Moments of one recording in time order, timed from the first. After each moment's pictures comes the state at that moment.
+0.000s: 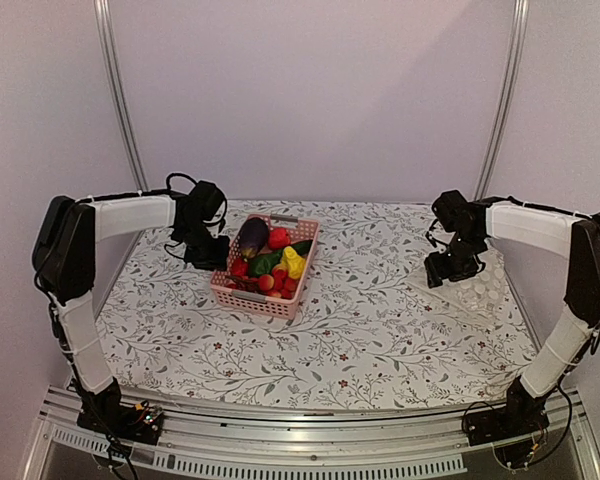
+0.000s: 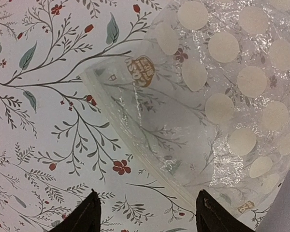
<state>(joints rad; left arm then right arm) -0.41 1.91 1.42 -0.74 -0.01 -0.36 0.34 1.67 1.21 -0.85 0.12 0.12</state>
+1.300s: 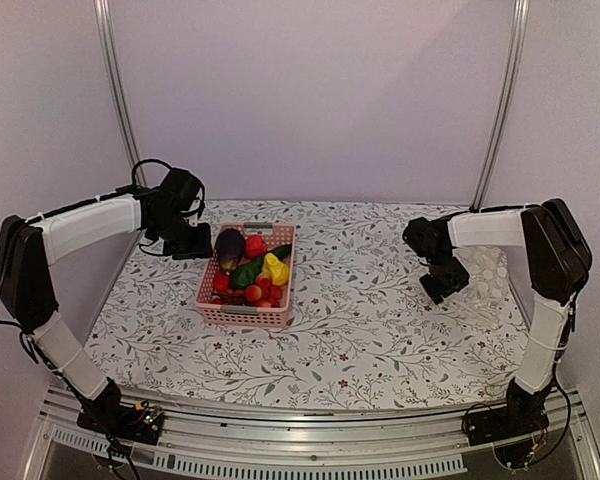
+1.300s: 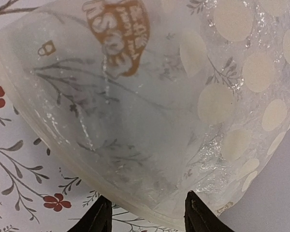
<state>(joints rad) -0.41 1.63 1.28 -0.72 -0.09 -0.39 0.43 1.92 1.26 -0.91 0.49 0.13</state>
